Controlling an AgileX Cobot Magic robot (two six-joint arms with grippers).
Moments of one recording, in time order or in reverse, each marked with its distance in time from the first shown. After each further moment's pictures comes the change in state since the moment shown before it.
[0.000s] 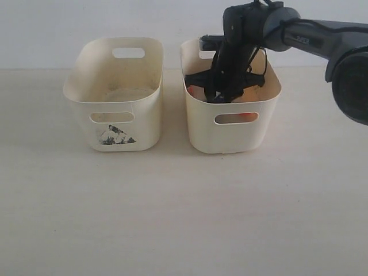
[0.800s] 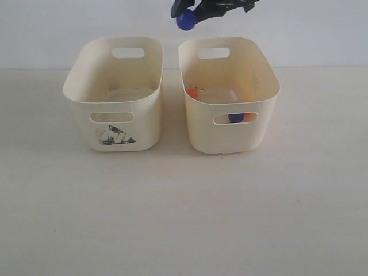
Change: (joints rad) left arm 0.000 0.000 0.000 0.000 0.000 0.000; right arm 0.017 -0.324 0.000 0.390 -0.022 -0.173
